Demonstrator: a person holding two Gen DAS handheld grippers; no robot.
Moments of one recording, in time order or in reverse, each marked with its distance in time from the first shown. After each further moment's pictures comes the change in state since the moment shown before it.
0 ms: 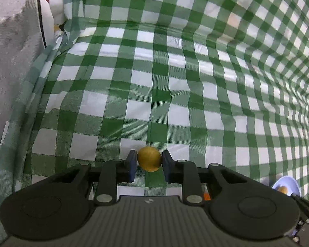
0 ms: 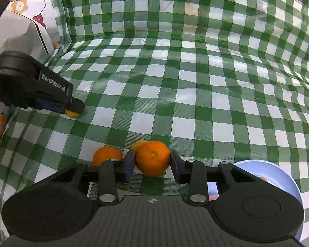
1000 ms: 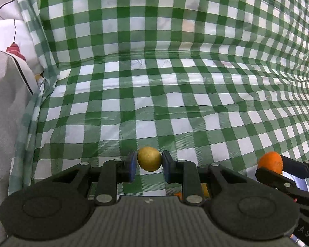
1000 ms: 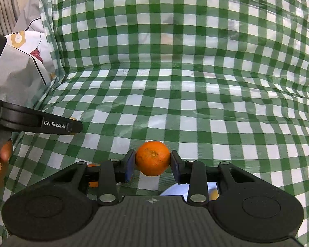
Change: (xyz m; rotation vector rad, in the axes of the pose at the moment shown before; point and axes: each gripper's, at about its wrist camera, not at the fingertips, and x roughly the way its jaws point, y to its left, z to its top) left arm -0.034 -0.058 -0.013 0.225 -0.138 0.042; right arm -0.041 -0.050 0.005 0.036 -0.133 0.009
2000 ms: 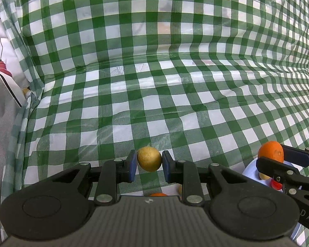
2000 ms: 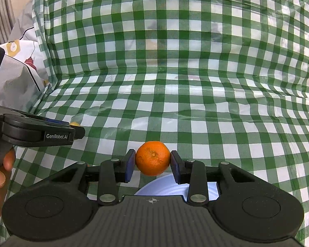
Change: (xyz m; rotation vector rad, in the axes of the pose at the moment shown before) left arm -0.003 -0.036 -0.003 0.069 -0.032 -0.013; right arm -0.017 -0.026 -0.001 0.025 -0.016 -0.024
